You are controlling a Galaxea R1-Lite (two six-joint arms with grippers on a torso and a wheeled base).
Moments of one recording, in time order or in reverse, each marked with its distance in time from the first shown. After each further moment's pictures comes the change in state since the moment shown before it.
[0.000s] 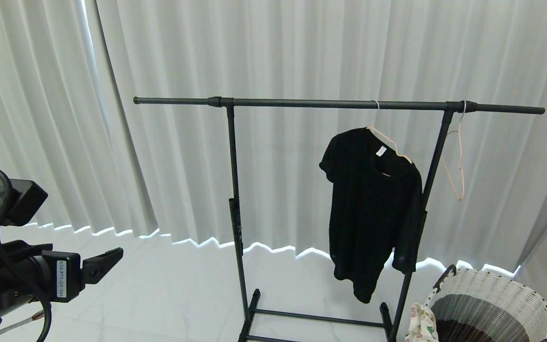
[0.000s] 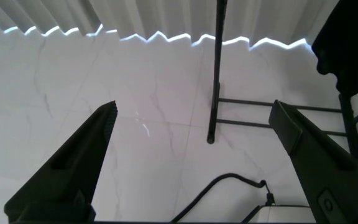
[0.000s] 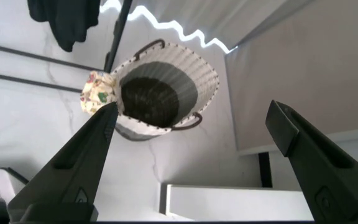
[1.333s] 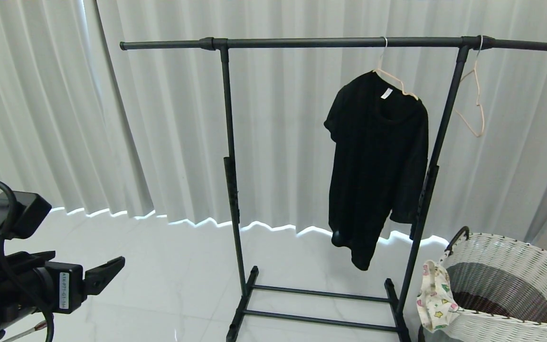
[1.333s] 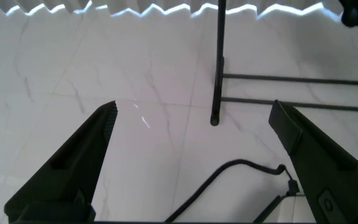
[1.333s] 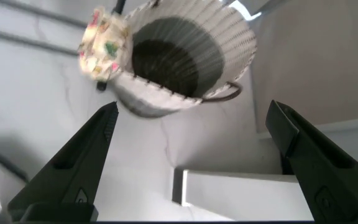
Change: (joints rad) left arm -0.009 -0.001 0.068 -0.061 -0.002 0.021; right arm -0.021 0.006 0.090 -0.044 0.000 -0.001
